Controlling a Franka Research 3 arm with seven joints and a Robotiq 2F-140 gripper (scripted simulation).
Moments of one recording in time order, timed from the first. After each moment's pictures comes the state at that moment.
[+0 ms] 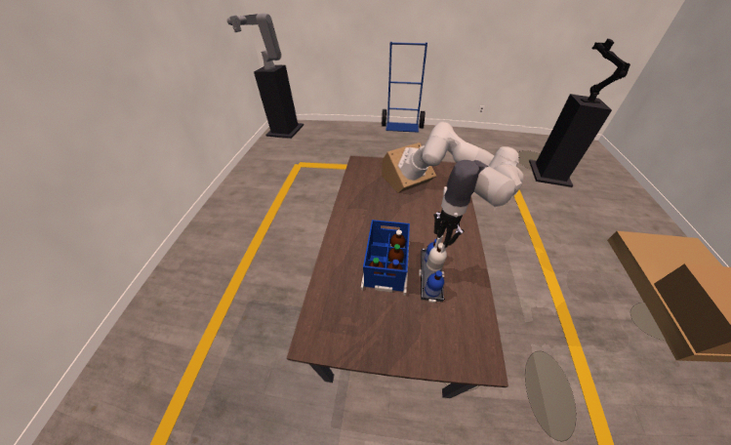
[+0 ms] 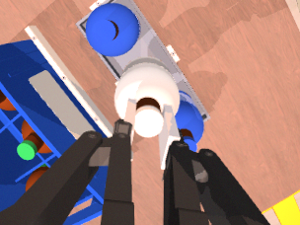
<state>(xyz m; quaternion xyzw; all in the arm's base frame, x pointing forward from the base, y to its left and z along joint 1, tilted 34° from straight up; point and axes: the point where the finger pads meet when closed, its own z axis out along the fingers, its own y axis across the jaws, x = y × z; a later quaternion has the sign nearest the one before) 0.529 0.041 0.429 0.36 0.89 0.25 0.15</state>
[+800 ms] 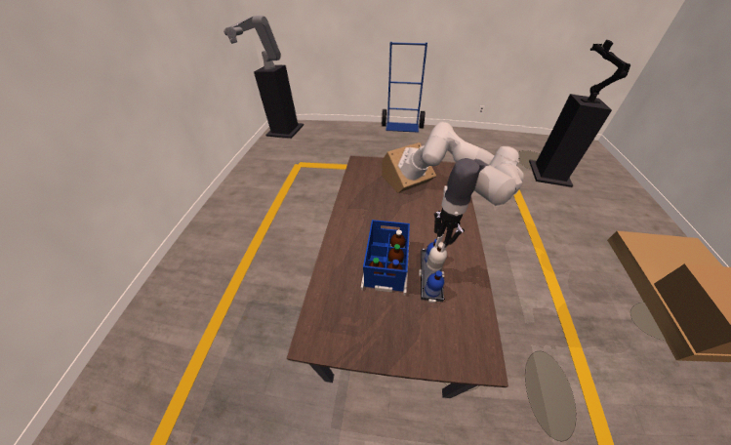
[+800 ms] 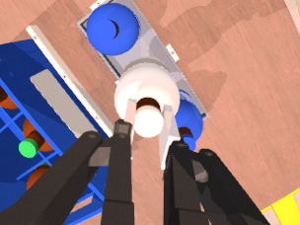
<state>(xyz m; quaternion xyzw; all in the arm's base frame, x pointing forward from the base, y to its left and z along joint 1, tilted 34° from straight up) 0.527 0.039 0.433 0.36 0.89 0.25 0.15</state>
